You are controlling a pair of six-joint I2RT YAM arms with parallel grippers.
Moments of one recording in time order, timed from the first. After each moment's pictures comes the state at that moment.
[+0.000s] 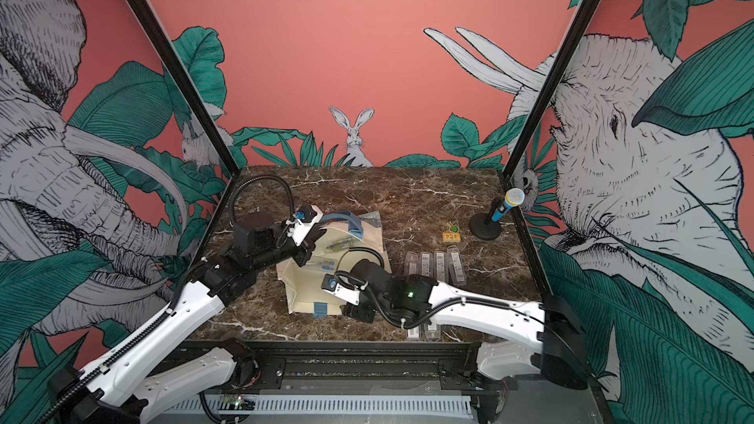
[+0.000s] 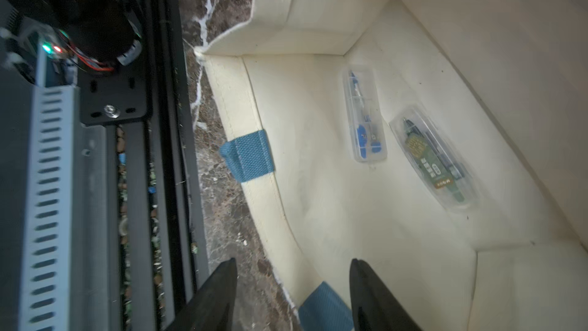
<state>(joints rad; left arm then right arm) -0.59 0.96 0.87 -0.30 0.23 0.26 1.18 1.39 0.99 -0.38 0.02 -0.31</state>
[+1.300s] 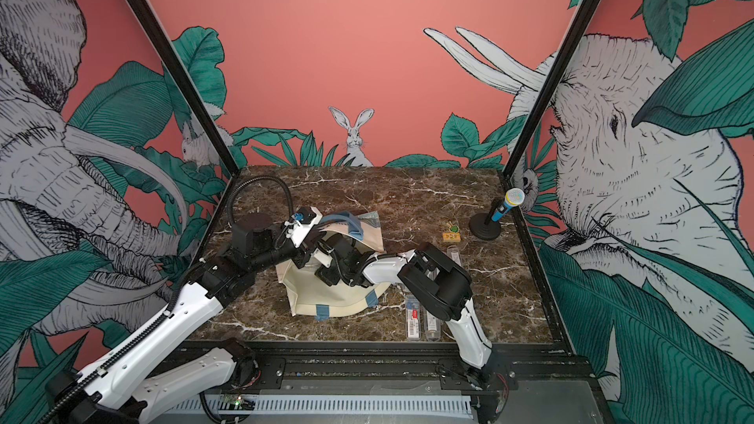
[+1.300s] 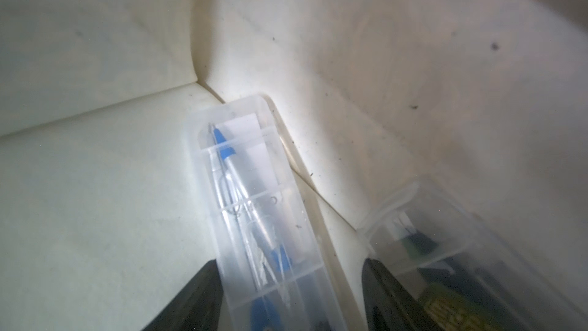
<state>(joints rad) -0.59 0.95 0.87 -0.32 0.25 0.25 0.96 2.10 1.28 0.10 -0.11 -0.14</state>
